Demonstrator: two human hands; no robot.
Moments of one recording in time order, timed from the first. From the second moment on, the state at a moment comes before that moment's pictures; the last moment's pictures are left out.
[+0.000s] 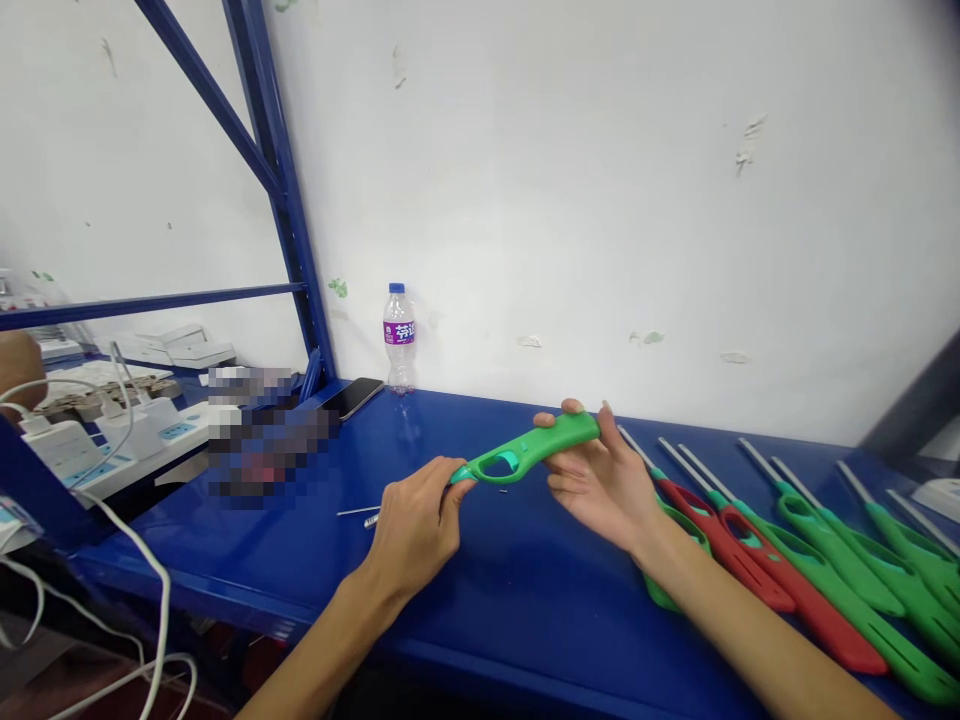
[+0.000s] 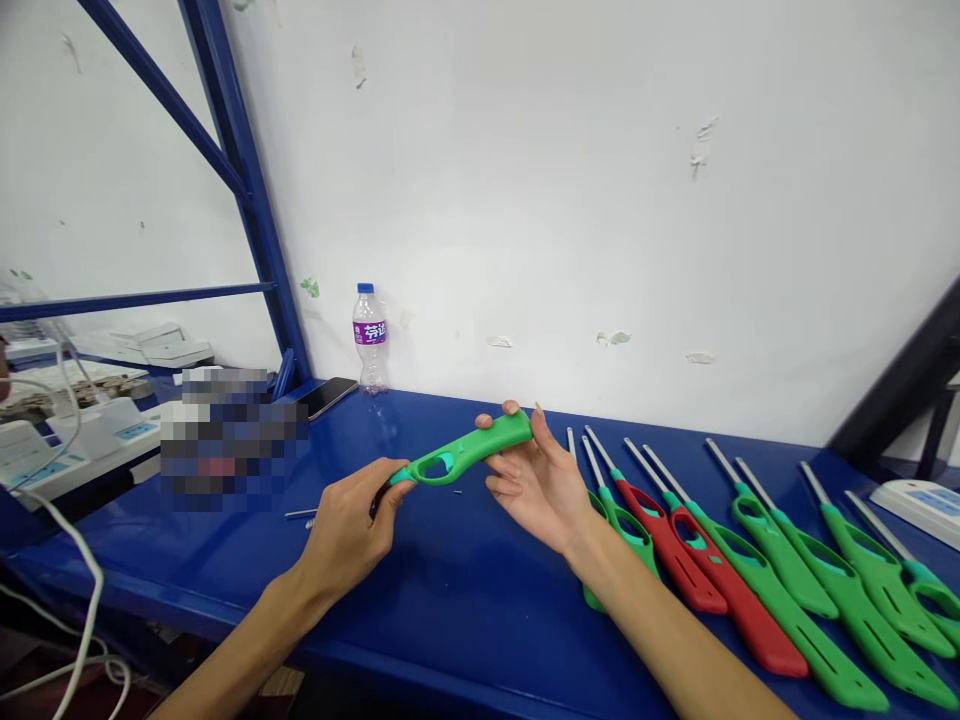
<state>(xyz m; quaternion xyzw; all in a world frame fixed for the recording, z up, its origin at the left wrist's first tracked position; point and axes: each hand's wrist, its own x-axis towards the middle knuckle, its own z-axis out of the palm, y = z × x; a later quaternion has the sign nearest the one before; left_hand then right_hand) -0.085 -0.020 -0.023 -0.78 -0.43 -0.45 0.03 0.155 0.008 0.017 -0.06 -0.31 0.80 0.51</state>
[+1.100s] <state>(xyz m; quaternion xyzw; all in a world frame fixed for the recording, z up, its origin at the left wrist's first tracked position) -0.074 -0.032 -0.020 -0.84 -0.41 -0.36 -0.05 0.141 -0.012 0.033 -0.23 -0.53 0.63 0.52</state>
